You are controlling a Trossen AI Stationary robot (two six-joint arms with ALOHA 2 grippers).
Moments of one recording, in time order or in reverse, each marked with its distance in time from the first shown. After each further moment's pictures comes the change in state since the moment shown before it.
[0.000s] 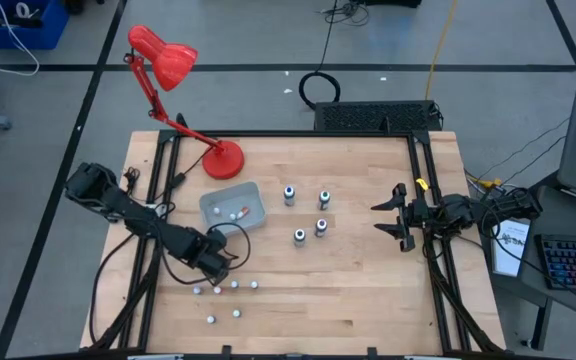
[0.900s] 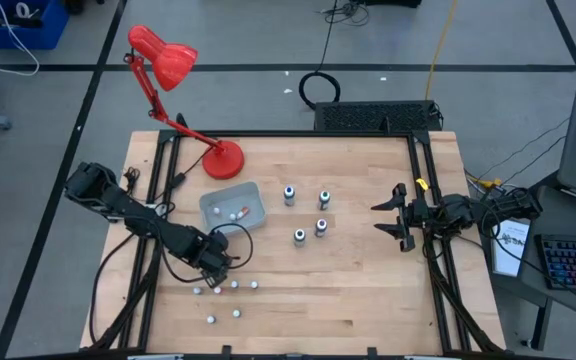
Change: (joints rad) left arm 0.008 -0.005 0.013 0.000 0.047 0.090; right arm 0.000 0.000 0.000 0.000 0.000 0.000
